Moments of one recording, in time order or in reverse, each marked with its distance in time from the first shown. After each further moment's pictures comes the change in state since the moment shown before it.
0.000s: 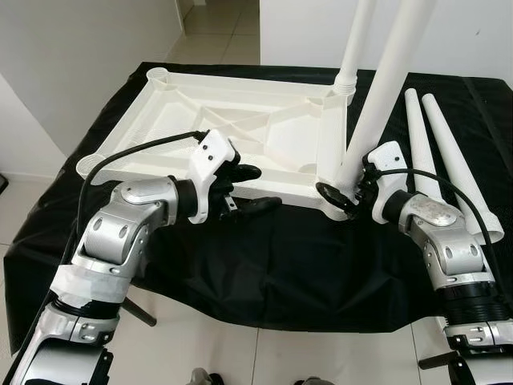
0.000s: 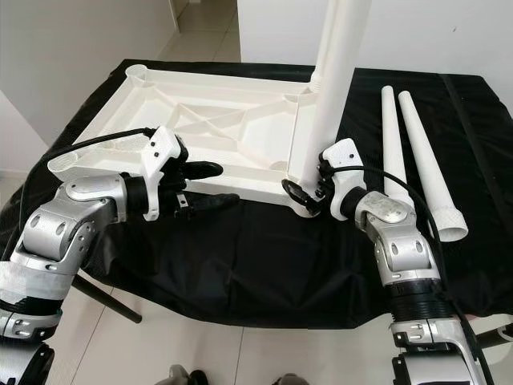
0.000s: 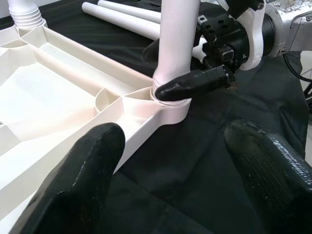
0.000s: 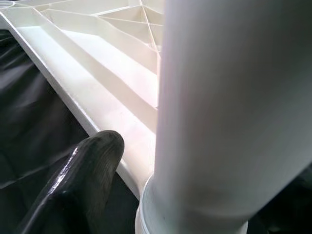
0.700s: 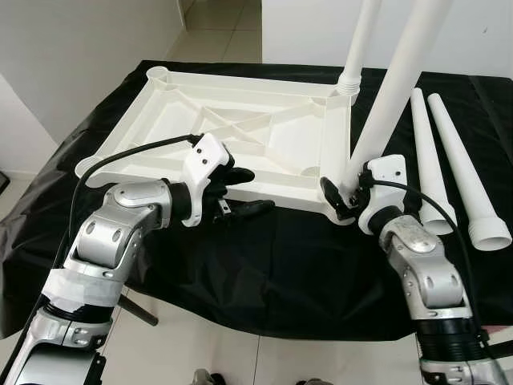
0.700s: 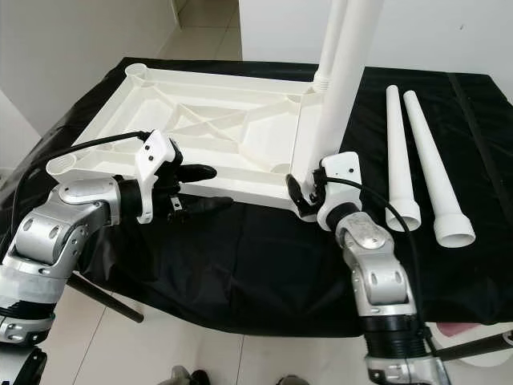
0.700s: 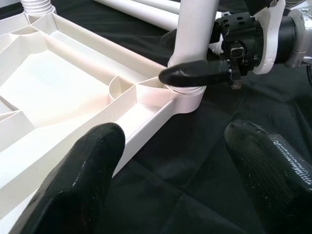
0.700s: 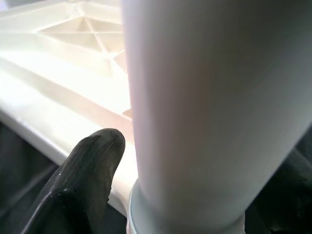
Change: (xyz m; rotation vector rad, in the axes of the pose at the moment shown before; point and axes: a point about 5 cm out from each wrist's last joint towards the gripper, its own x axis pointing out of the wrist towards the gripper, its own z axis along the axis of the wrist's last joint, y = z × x) left arm -0.007 0.001 -0.003 0.006 0.025 0.015; right arm -0.008 0.018 -0.003 0.064 -0.032 -0.302
